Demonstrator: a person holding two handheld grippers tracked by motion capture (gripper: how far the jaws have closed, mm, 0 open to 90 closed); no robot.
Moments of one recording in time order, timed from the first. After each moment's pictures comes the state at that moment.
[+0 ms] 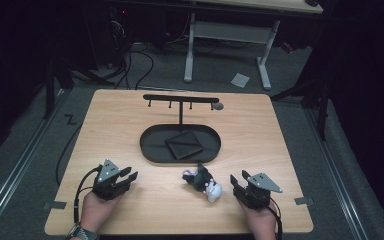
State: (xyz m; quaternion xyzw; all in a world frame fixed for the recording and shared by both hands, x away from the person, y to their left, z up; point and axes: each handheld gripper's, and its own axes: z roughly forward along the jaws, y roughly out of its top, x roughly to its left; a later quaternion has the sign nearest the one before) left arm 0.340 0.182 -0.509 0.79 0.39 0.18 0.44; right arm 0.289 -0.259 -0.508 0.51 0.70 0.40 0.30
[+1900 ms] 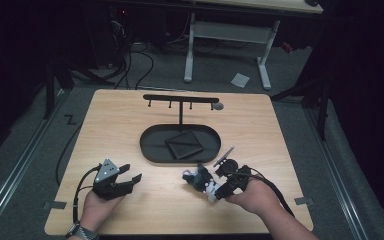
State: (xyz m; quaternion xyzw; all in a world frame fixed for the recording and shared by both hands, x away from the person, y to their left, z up) left arm 0.342 0.182 -0.509 0.78 0.37 0.17 0.47; right arm 0.342 -0.185 -0.442 0.43 0.90 0.06 0.08
